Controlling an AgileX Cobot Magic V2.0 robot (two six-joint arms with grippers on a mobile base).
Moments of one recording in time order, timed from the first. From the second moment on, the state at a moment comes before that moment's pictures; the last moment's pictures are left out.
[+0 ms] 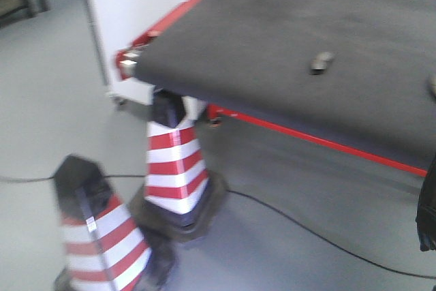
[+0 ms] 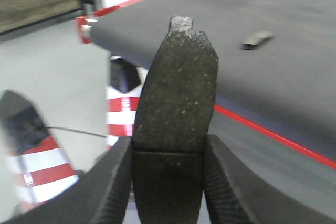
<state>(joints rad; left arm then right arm) -0.29 0.23 -0.40 0.08 0.51 -0.19 0.38 0.29 -0.33 -0.24 0.42 0.27</state>
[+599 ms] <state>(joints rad) -0.29 0.23 -0.40 0.07 0.50 -0.19 0.38 0.28 -0.33 -0.25 0.43 0.27</state>
